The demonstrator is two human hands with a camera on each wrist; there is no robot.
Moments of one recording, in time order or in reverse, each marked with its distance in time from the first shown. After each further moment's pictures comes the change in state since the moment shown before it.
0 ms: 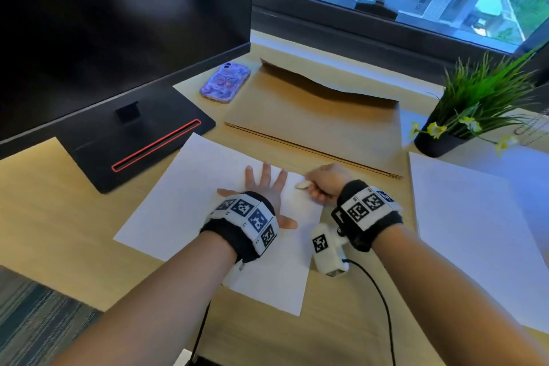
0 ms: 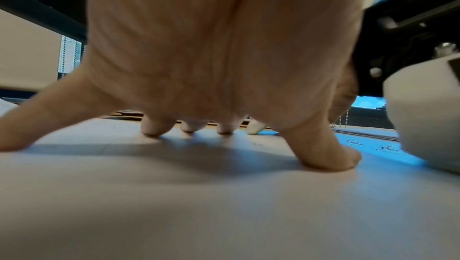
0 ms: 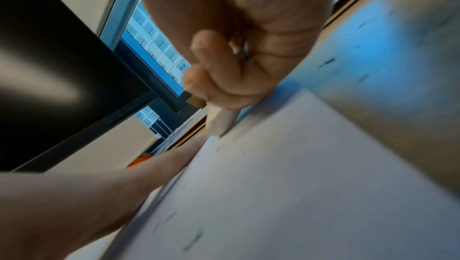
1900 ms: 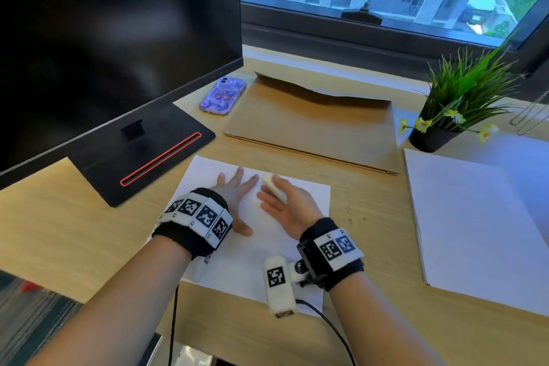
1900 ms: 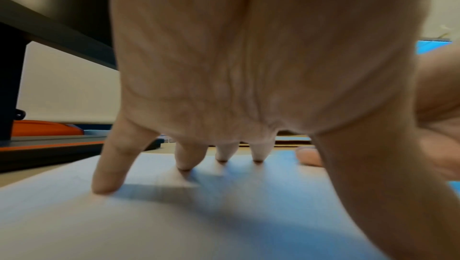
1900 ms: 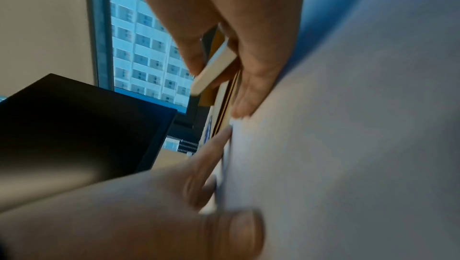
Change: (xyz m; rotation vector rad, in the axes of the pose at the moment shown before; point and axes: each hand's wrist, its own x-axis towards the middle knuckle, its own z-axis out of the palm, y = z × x) left_hand -0.008 -0.060 -0.014 0.151 -0.037 0.020; right_hand -0.016 0.026 0.068 1.014 -0.211 -0.191
